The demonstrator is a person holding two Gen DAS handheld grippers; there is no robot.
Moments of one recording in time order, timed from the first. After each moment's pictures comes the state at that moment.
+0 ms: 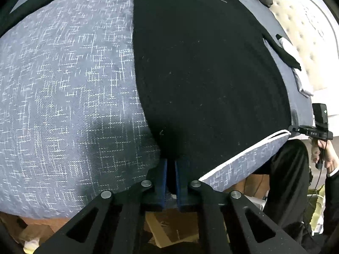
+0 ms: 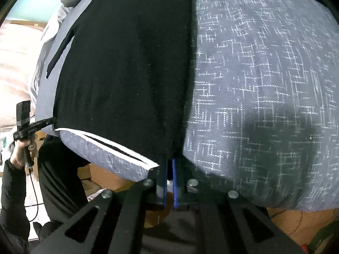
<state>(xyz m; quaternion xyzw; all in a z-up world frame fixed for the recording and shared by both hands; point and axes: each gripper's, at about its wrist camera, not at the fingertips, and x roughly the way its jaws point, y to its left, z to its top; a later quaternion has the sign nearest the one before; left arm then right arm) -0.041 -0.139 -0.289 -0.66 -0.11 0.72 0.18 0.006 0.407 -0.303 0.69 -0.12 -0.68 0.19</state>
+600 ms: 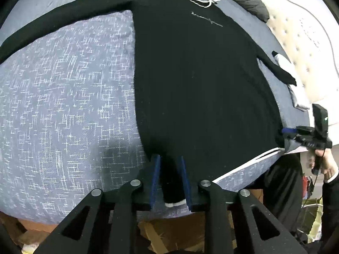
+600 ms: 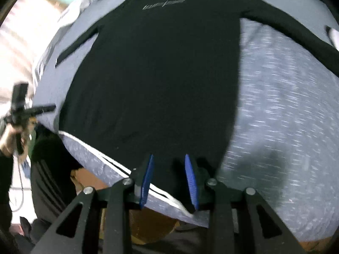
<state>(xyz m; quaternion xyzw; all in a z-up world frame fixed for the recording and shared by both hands) -0.033 -0.133 -0.241 -0.62 -0.11 0.76 0.17 -0.028 0.341 -0.257 0.64 -0.01 -0.73 0.24</state>
